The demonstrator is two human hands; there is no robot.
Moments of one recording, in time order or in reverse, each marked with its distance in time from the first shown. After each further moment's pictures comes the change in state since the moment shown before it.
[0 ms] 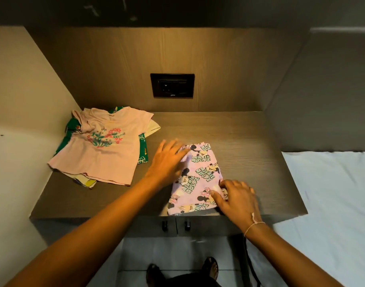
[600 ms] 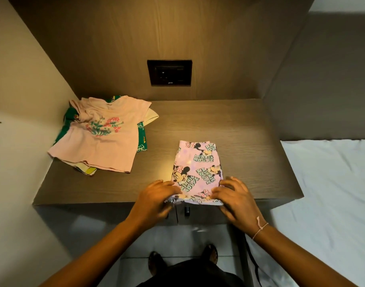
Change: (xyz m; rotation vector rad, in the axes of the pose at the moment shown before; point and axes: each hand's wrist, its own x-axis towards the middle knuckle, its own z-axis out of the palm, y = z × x) left_hand -0.140 0.020 0.035 -0.405 0.132 0.125; right_hand -0.042 0.024 0.016 0.148 0.178 -0.575
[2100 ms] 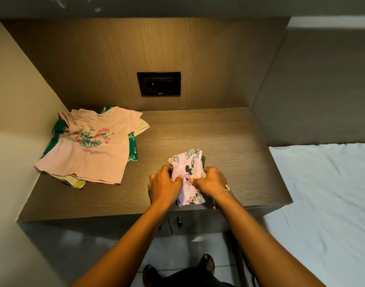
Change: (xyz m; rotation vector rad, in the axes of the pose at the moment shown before) left_hand 0.096 0.039 0.019 -0.220 0.137 -0.870; right_hand 0.108 -0.009 0.007 0.440 -0.181 1.054
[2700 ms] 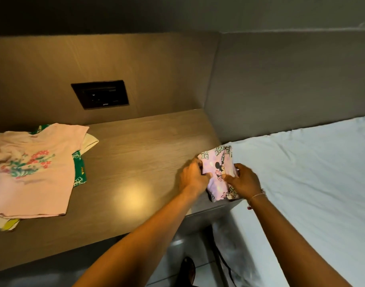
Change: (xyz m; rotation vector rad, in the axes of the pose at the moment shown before) left_hand -0.009 0.150 0.128 0.018 -0.321 0.243; right_hand 0.011 0.138 -0.153 -0.011 0.253 0.062
